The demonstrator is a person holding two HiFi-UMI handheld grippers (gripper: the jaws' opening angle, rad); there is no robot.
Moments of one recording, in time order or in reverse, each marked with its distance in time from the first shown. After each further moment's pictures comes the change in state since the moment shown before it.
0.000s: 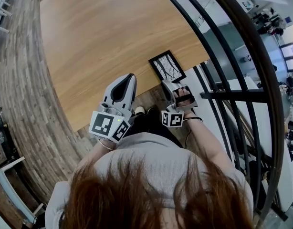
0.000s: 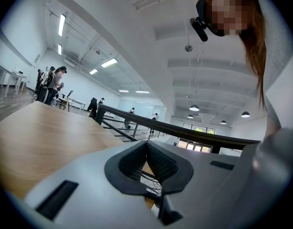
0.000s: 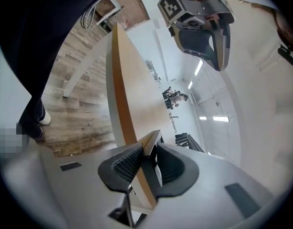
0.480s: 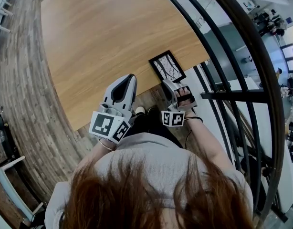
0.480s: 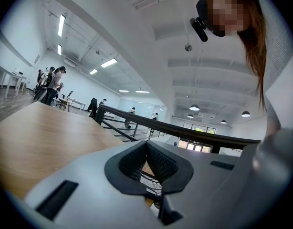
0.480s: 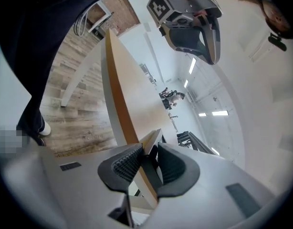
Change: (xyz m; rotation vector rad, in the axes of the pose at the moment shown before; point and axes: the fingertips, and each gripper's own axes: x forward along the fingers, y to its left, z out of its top) left arm 0.000 -0.005 0.000 0.003 0.003 0.004; right arm -0.001 0.001 -0.003 0.099 -0.031 0.009
